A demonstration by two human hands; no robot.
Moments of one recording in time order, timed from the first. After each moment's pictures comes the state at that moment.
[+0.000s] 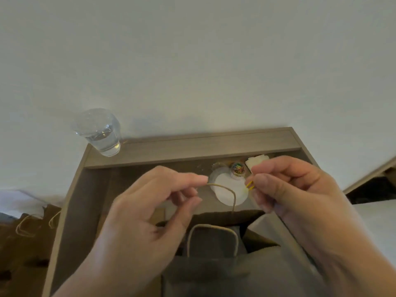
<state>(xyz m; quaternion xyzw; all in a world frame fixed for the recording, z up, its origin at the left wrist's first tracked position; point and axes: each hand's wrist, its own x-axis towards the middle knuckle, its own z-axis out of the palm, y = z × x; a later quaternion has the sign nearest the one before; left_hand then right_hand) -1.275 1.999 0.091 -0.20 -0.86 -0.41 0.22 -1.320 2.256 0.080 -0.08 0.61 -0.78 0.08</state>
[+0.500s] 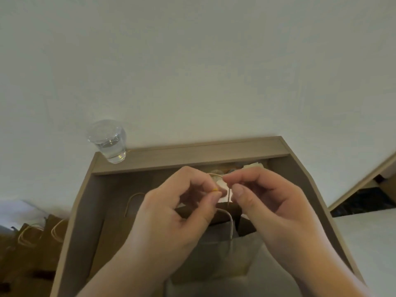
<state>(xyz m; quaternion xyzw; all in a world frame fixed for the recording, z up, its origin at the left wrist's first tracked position) -1.253 2.023 0.091 -0.20 -0.80 -0.53 0.18 -1.259 2.221 0.107 -0.11 0.76 -0.64 -0.02</state>
